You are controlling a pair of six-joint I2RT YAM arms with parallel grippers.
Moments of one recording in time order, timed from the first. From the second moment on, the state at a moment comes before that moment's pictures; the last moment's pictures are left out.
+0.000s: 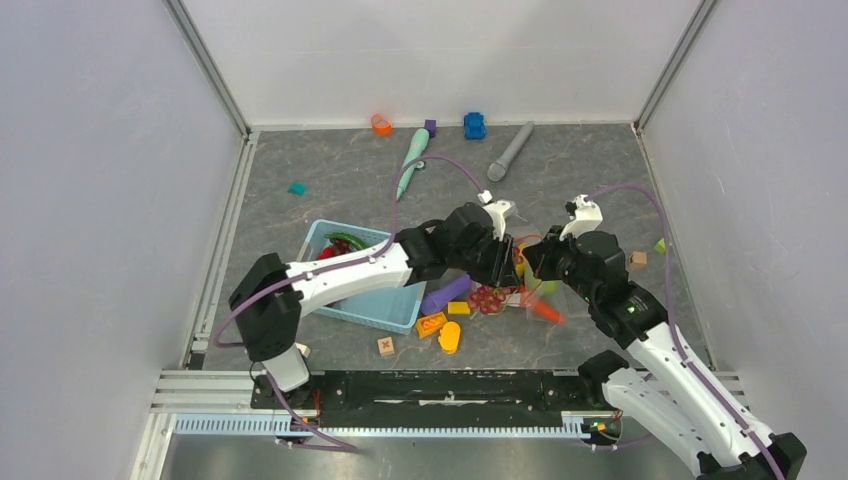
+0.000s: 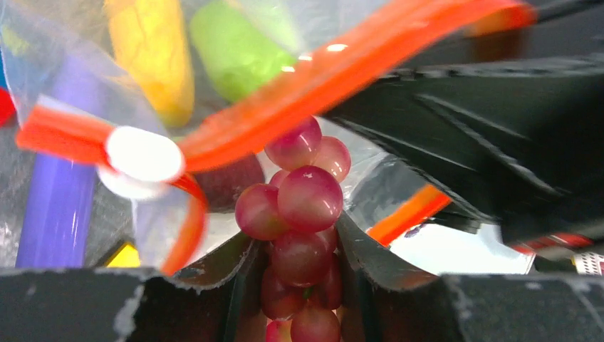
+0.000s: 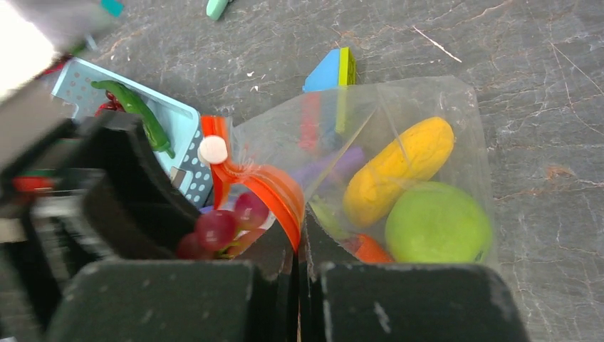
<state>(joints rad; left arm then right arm) -1.04 1.68 1.29 -0.22 0.22 -0.62 0.50 0.70 0.64 -0.36 0.06 0.47</state>
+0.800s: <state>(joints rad) -0.95 1.92 1.60 -0.47 0.04 -1.06 0.49 0.59 0.54 -0.29 -0.13 0.47</state>
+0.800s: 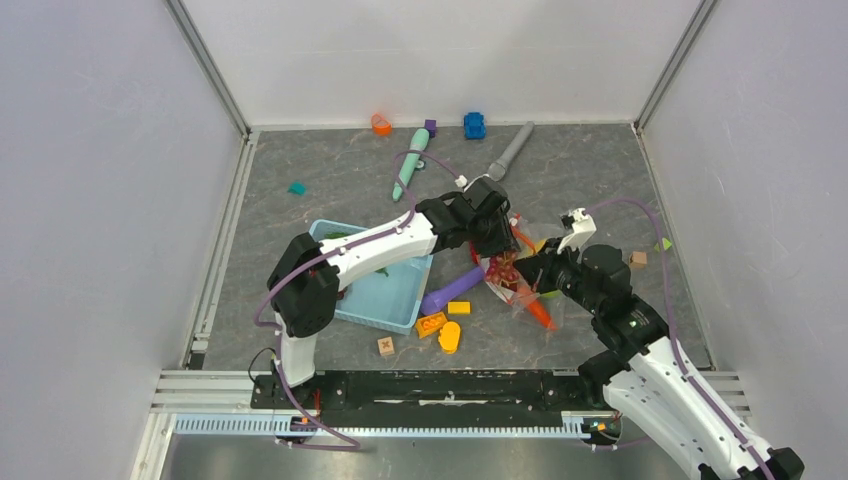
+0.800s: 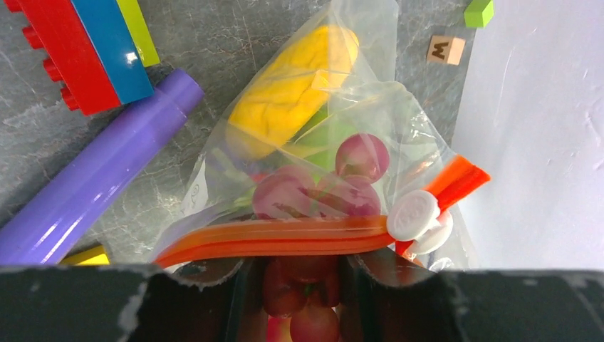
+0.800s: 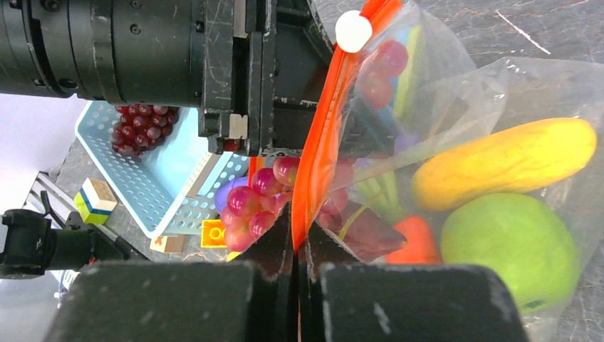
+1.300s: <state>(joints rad) -0.99 1.92 1.60 -0.47 -0.10 -1.15 0.49 0.61 0.53 -0.28 -0.12 0.50</state>
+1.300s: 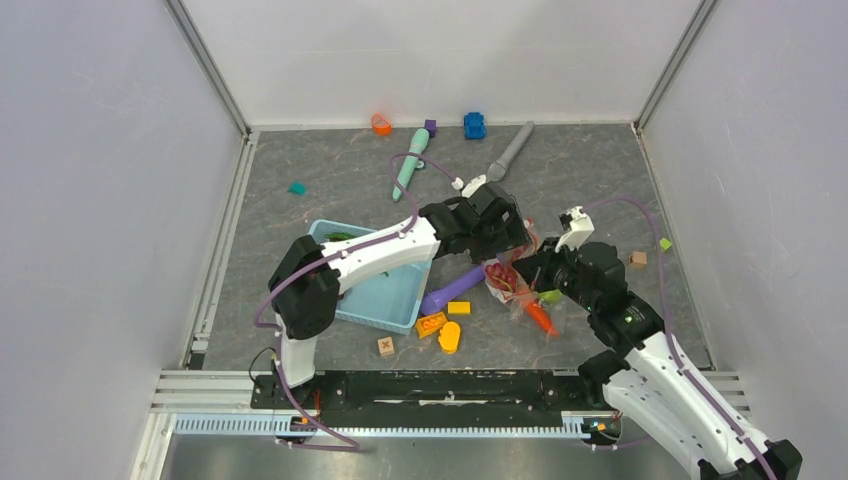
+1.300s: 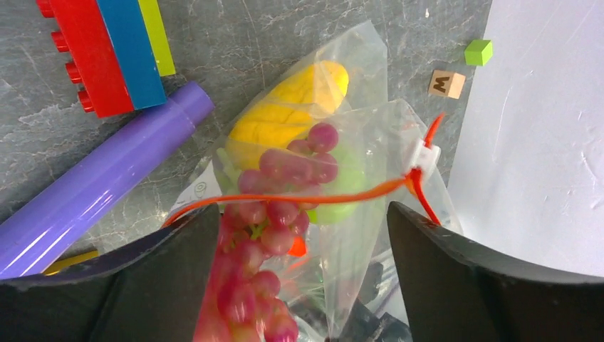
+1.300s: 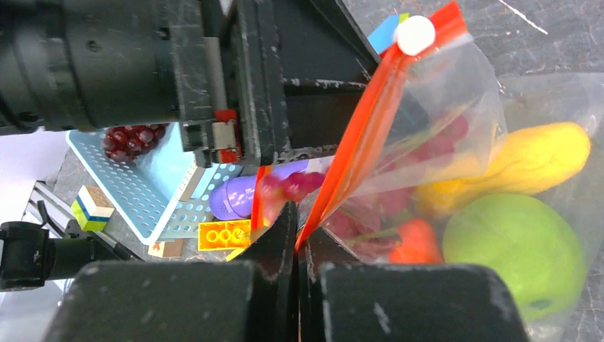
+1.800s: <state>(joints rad) -1.01 1.73 1.47 -0.46 -0.10 -0.96 0.49 0.65 0.58 -0.32 -0.06 0.49</state>
